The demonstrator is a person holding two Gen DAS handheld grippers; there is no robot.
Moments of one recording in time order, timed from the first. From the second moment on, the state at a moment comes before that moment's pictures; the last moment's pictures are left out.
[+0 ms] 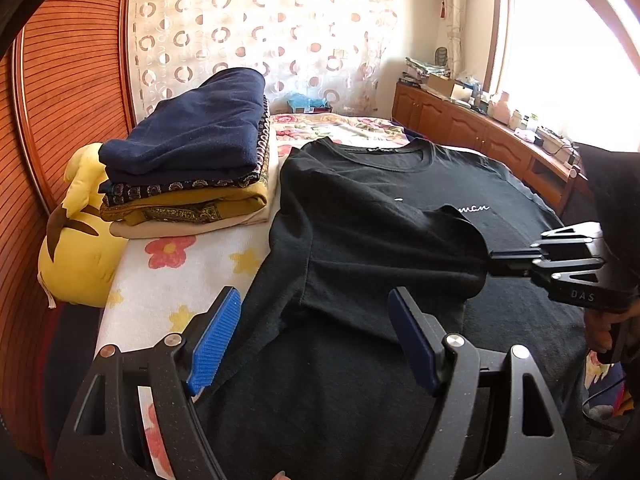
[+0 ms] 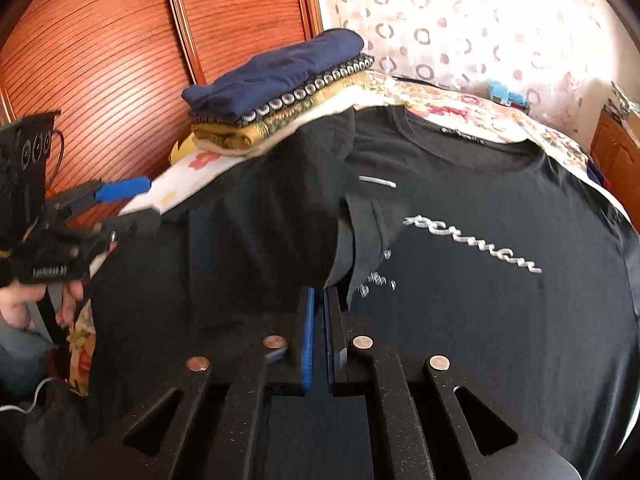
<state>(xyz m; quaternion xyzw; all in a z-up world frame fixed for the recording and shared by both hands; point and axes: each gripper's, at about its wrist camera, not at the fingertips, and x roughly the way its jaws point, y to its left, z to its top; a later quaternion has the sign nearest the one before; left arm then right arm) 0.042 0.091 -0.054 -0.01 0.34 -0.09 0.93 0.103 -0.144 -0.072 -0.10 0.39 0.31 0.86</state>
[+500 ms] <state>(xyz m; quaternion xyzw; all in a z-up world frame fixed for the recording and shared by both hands) 0.077 0.104 -0.083 0.00 0.39 -0.06 0.92 0.184 -0.137 -0.076 -0.06 0.41 0.25 0.88</state>
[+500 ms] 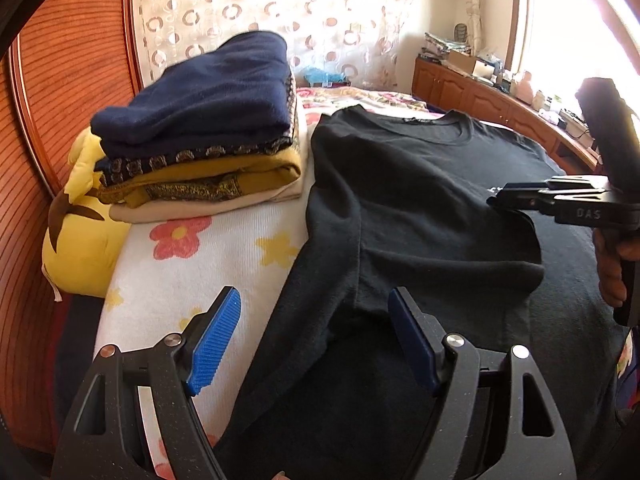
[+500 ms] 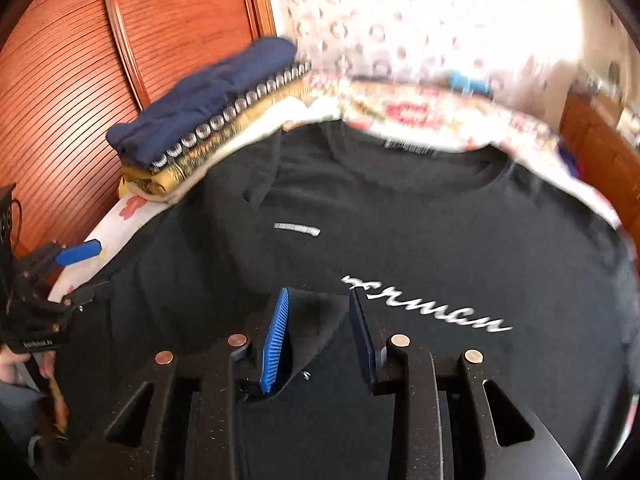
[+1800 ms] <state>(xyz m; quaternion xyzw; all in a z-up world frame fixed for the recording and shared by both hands) 0.081 0.111 -0.090 -0.02 0.41 -0.06 0.91 0.267 -0.118 -0.081 -0.08 0.37 0.32 0.87</state>
